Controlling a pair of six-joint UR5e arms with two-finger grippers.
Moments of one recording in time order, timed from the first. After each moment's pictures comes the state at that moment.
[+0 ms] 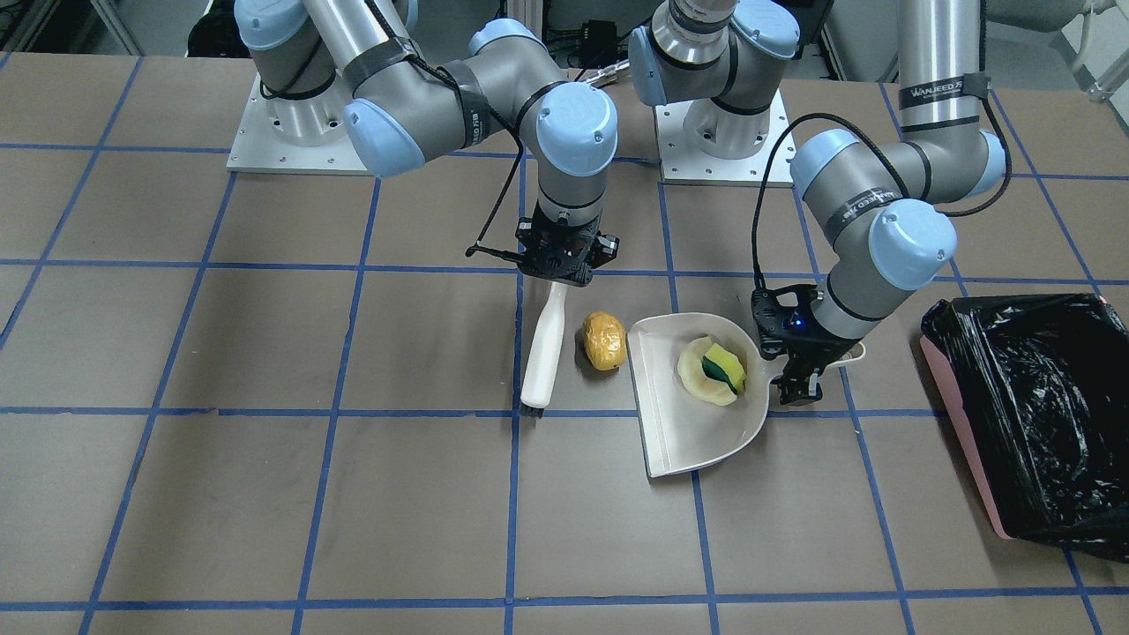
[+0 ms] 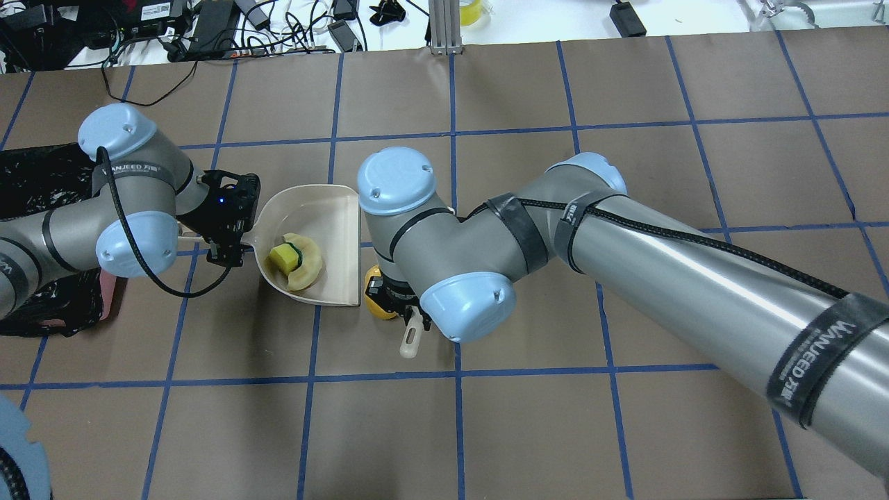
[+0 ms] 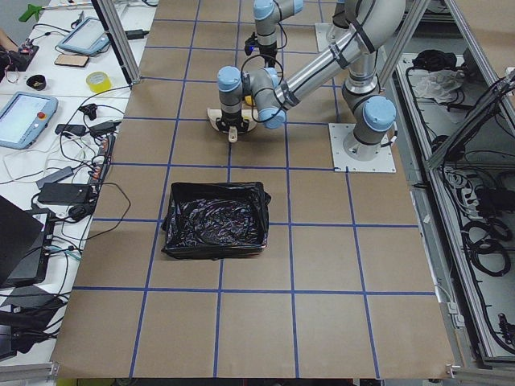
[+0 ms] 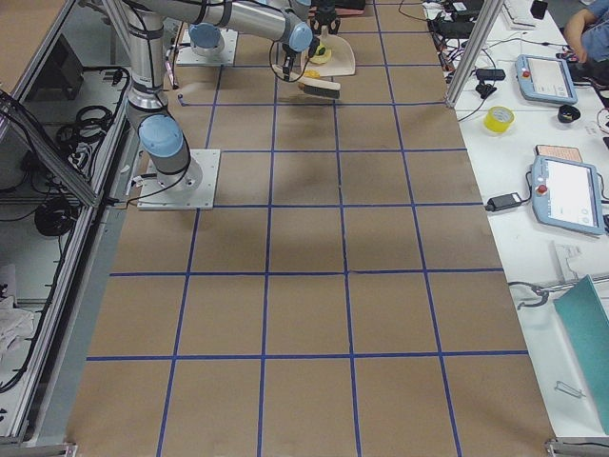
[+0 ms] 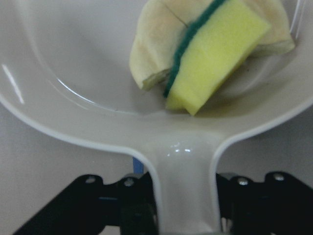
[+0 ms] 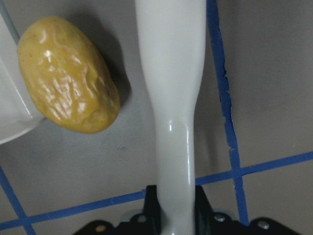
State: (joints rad) left arm -1.32 -1.82 -2.07 -0.81 1.49 1.85; right arm 2.17 -1.23 1.78 -2.00 -1.47 0.83
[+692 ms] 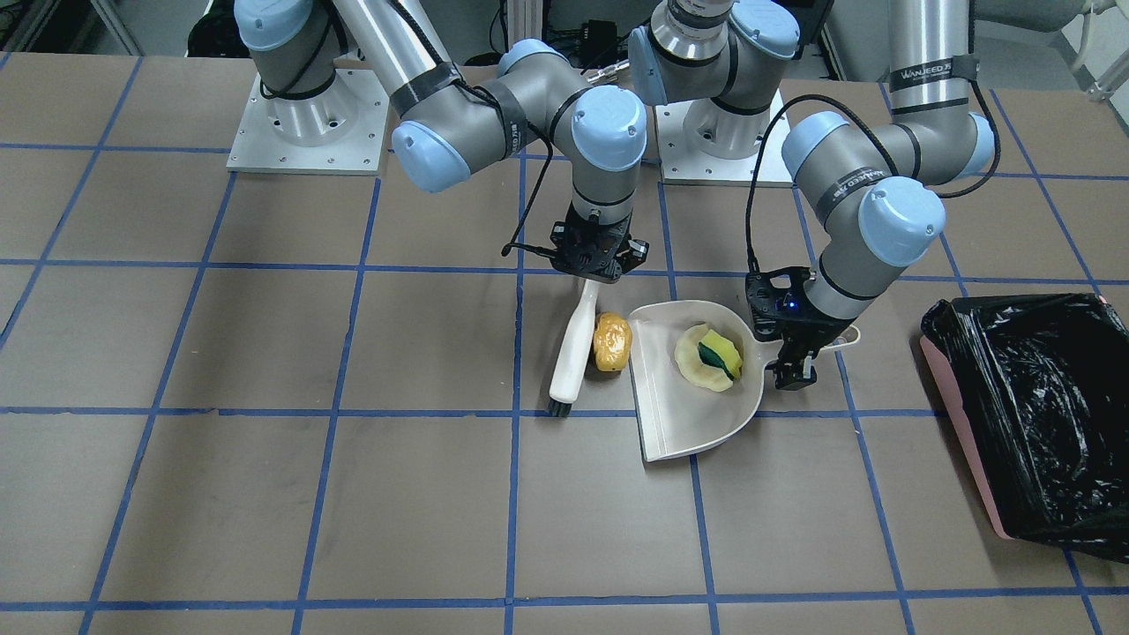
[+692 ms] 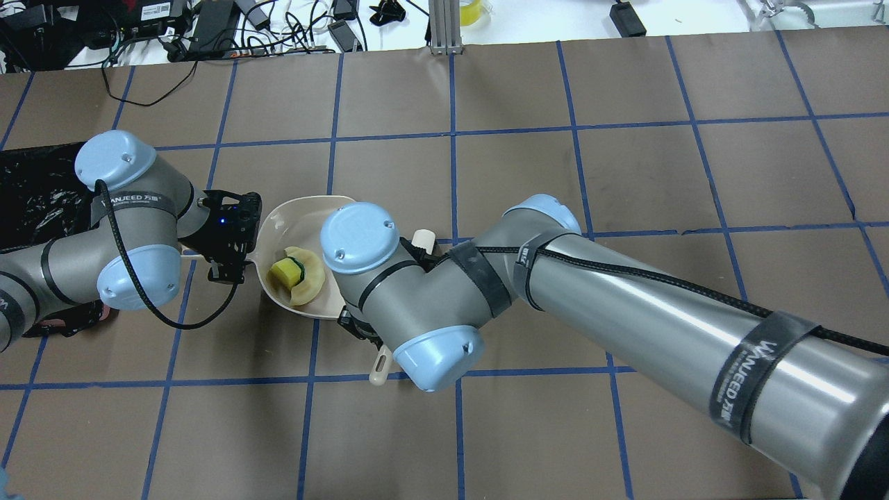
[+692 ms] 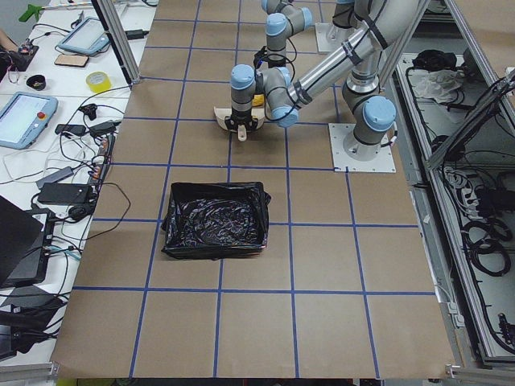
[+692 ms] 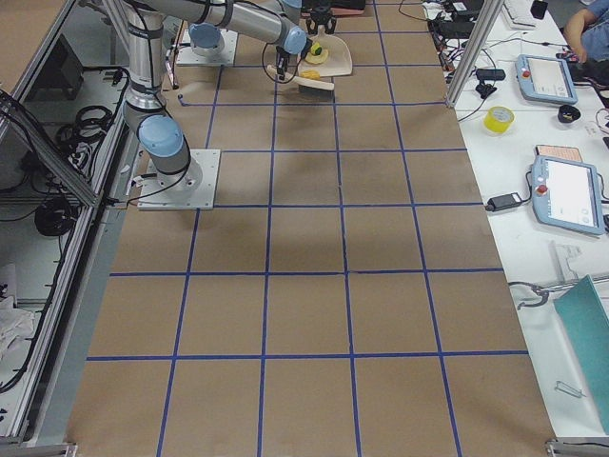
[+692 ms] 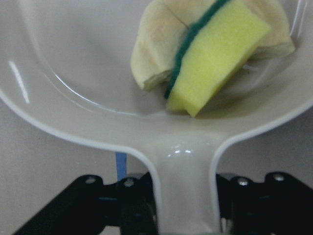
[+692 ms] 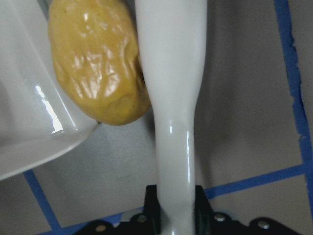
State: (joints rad) left arm -1.31 -1.77 -2.12 -0.80 1.49 1.85; right arm 2.25 -1.16 1.79 -2.20 -1.47 0.99
